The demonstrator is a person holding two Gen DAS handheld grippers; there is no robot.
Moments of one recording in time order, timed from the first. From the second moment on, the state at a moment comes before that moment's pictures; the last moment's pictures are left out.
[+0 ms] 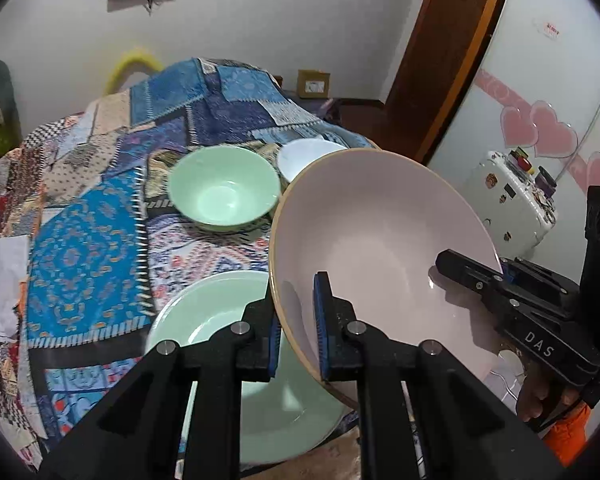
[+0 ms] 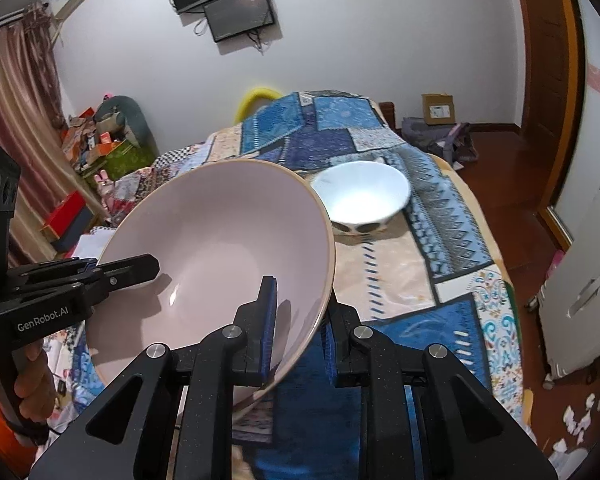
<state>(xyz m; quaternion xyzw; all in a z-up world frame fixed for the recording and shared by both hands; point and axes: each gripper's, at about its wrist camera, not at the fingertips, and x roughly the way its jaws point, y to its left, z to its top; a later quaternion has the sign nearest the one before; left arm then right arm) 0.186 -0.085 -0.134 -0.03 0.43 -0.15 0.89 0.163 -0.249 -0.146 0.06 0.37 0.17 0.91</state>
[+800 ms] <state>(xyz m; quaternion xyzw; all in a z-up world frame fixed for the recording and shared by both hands) 0.113 0.047 -0.125 -0.07 0.41 -0.07 0.91 0.141 -0.134 -0.149 0.02 0.38 0.25 0.89</state>
